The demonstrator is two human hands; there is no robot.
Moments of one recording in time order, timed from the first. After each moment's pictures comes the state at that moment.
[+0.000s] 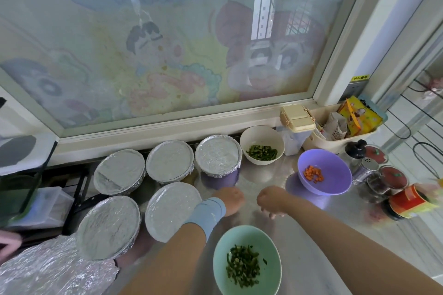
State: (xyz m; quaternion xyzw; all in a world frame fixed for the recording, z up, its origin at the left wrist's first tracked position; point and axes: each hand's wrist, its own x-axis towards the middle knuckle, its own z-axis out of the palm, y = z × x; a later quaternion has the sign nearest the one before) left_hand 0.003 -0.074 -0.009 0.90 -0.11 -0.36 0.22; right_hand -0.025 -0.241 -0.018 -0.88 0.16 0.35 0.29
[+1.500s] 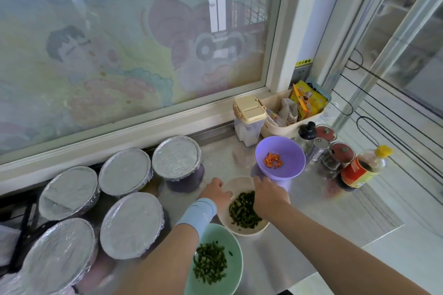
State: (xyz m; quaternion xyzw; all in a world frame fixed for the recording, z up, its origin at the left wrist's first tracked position) left_hand -0.010 -0.155 -0.029 0.91 -0.06 -0.35 0.23; right_hand -0.085 -0.309 -0.017 -0.96 0.17 0.23 0.07
